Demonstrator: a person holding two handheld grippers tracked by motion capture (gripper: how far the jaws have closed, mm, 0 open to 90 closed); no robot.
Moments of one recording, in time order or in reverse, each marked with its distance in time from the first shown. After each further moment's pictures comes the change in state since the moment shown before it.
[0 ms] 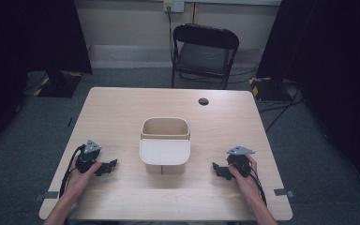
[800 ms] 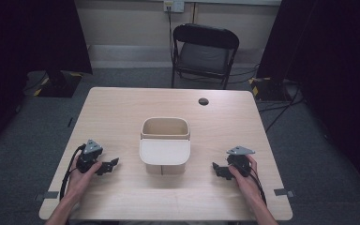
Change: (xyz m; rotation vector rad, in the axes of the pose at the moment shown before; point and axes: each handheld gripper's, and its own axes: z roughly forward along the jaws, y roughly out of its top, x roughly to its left) left arm -0.007 0.005 -0.005 -0.055 -0.024 -0.003; right arm 0.000 0.000 0.000 0.000 0.000 0.000
